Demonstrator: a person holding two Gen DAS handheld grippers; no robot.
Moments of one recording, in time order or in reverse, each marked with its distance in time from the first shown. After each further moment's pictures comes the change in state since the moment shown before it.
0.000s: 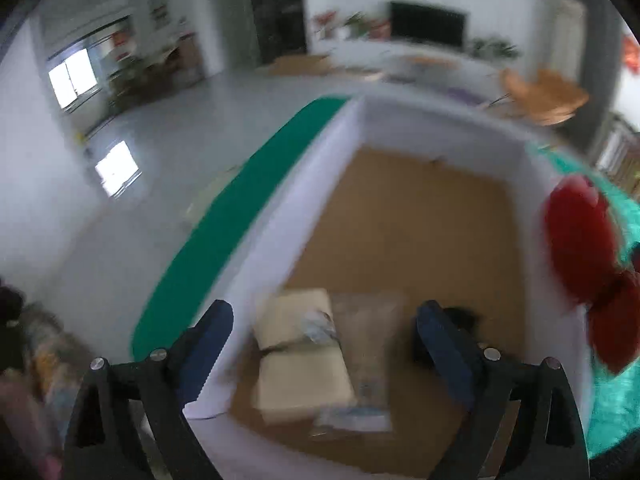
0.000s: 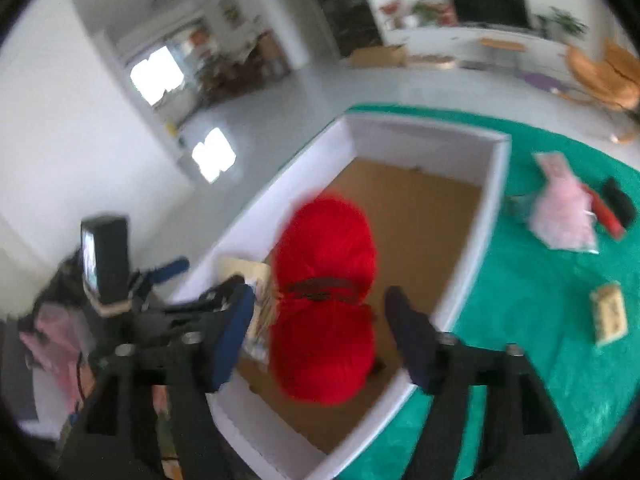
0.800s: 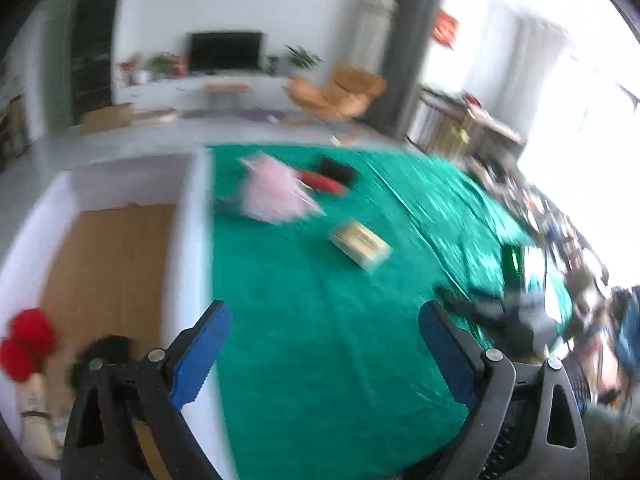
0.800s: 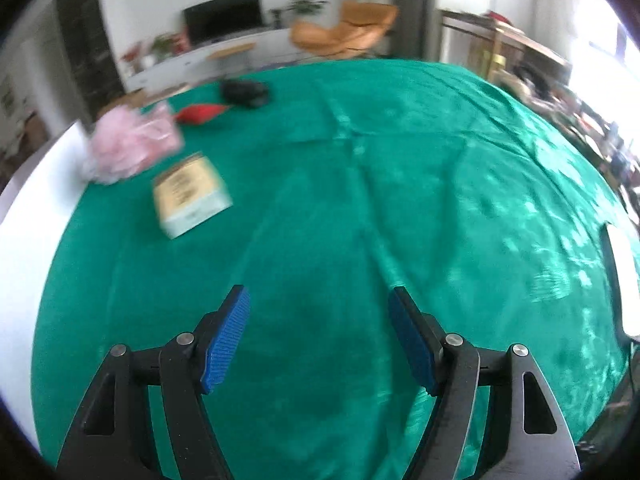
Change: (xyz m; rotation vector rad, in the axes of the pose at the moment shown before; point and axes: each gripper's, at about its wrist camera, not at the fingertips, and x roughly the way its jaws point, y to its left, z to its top) left arm -0.099 -0.267 -0.047 0.367 -0.103 -0.668; right arm -0.111 -0.316 -0.198 0.517 -0.155 -0.768
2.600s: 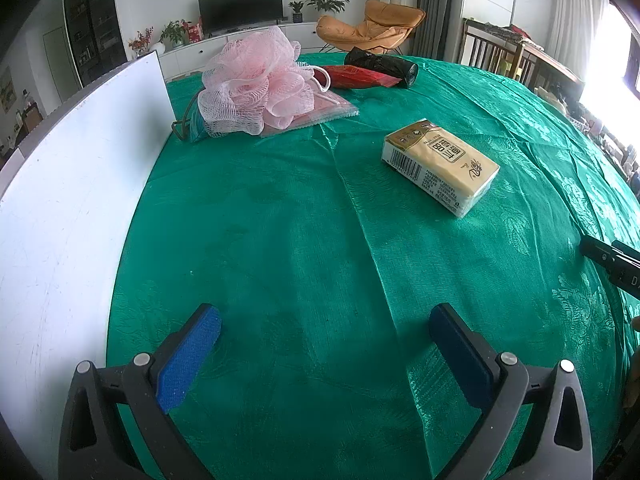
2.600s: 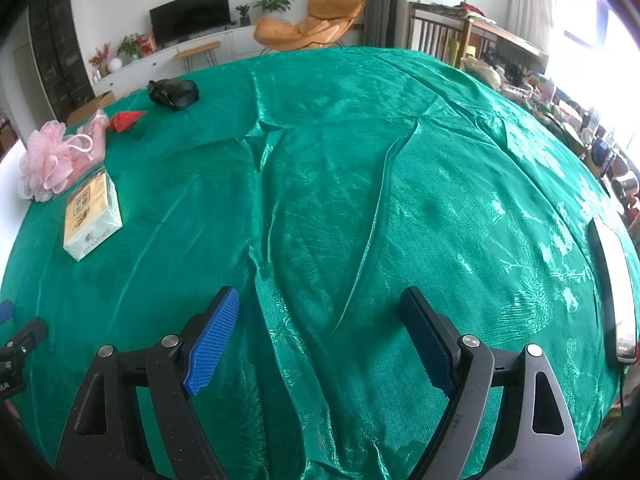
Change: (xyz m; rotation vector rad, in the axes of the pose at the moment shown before) left arm 0.194 0.006 -0.028 0.030 0.157 0.235; right arm 0.023 -0.046 0.002 0.029 0.014 -0.092
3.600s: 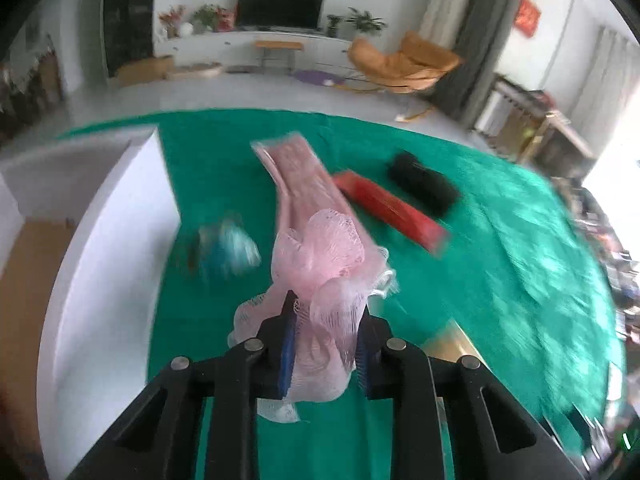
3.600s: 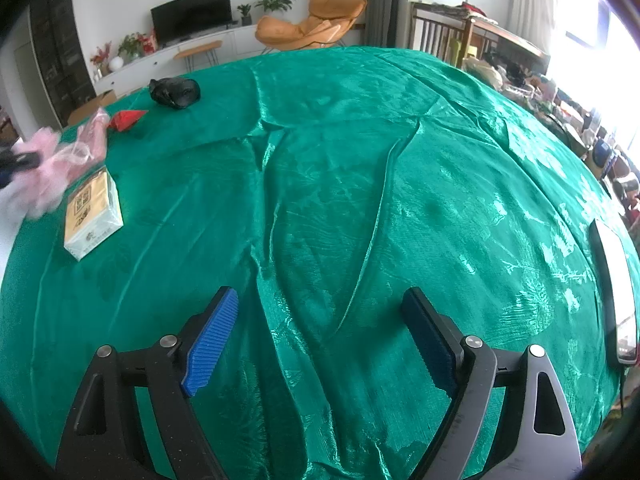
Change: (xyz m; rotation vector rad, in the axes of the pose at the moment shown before) left arm -0.005 0.045 0.123 -0.206 -0.043 -0.105; right arm 0.000 0.001 0.000 -0.001 0.002 -0.001
